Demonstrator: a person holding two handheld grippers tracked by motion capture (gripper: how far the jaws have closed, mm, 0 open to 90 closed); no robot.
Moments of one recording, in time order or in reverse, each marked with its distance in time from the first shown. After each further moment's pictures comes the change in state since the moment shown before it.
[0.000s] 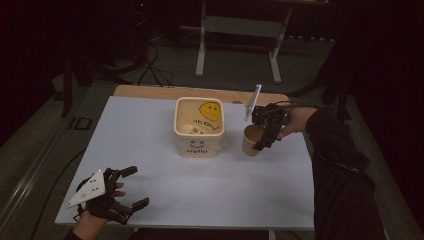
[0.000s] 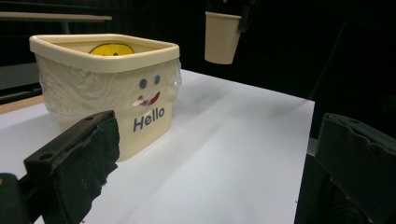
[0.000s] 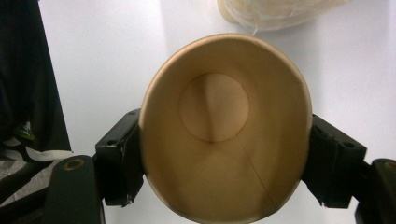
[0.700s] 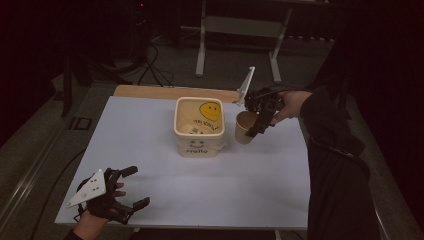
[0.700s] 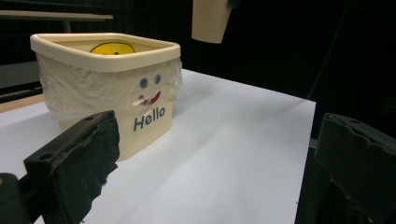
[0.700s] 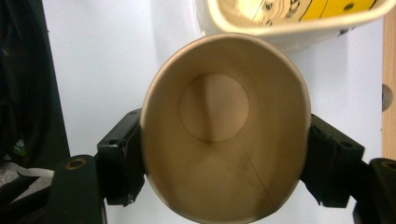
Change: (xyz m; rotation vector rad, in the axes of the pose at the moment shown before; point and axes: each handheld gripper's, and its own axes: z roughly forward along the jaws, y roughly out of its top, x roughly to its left) left arm 0.000 0.000 0.001 0.000 0.007 -0.006; right arm -0.012 0.030 -0.030 -0.027 -0.015 -0.023
